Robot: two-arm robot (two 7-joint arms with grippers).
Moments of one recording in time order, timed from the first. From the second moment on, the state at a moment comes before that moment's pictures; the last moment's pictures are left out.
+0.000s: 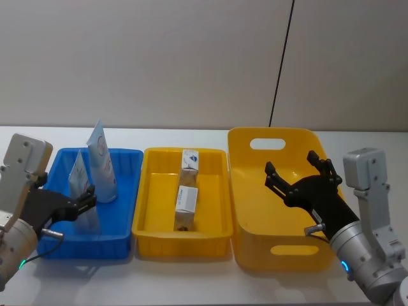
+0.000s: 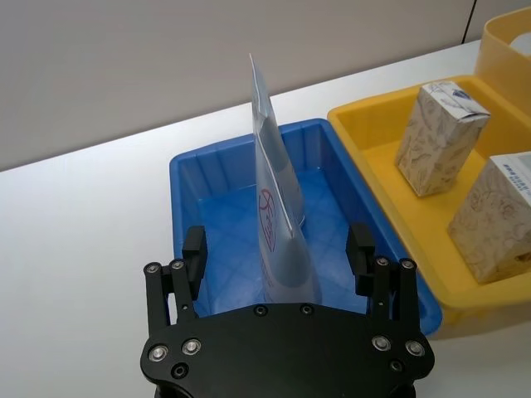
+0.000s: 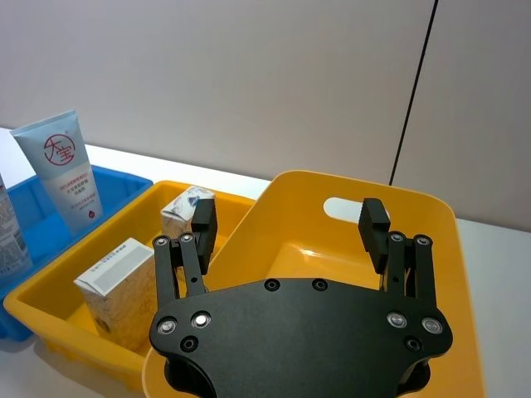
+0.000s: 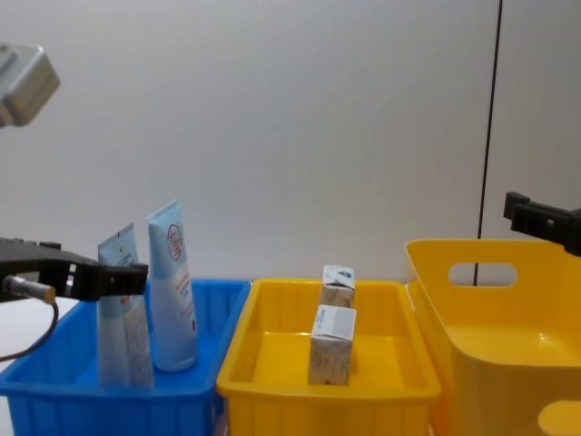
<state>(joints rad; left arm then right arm) -0.11 0.40 0.28 -1.82 -0.27 0.47 0.04 -0.01 0.34 -0.23 -1.77 0.29 0.03 0.07</state>
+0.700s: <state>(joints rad) -0.20 0.36 0.31 -1.65 -0.24 0.45 0.01 -0.01 0.34 -0.23 -1.77 0.29 0.03 0.07</state>
